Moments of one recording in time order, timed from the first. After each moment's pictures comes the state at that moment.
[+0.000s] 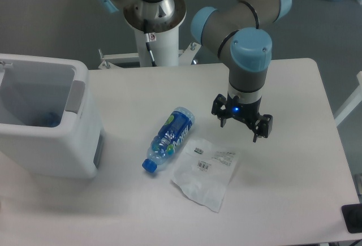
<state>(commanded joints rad) 2.61 -1.88 -1.69 -0.99 1.54 1.17</state>
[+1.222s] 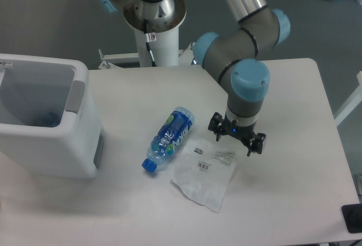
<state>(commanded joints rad) 2.59 -2.06 -1.64 -0.96 1.55 1.11</state>
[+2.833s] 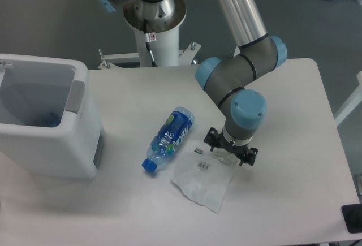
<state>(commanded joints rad) 2.58 -2.13 -1.66 -0.95 1.55 1.06</state>
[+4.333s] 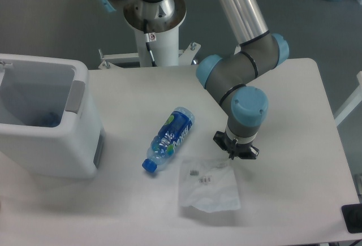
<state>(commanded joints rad) 2.59 -2.08 -1.62 -0.95 1.50 1.07</state>
